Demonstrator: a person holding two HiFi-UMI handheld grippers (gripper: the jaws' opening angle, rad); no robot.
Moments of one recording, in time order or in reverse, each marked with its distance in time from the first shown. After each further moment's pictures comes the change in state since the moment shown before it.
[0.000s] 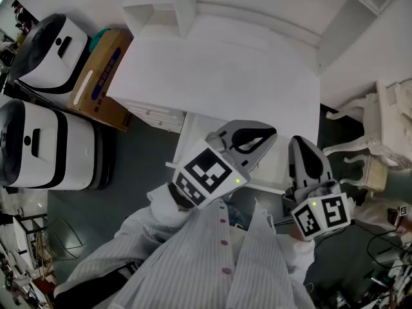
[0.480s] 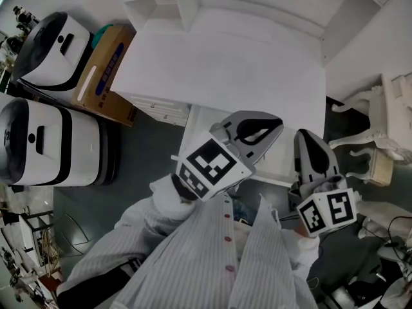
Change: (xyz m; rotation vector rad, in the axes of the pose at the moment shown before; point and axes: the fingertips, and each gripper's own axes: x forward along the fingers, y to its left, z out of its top) left arm -0.003 0.000 0.001 -0.011 -0.014 -0.007; right arm -0.003 0.007 -0.001 -0.016 0.007 -0.002
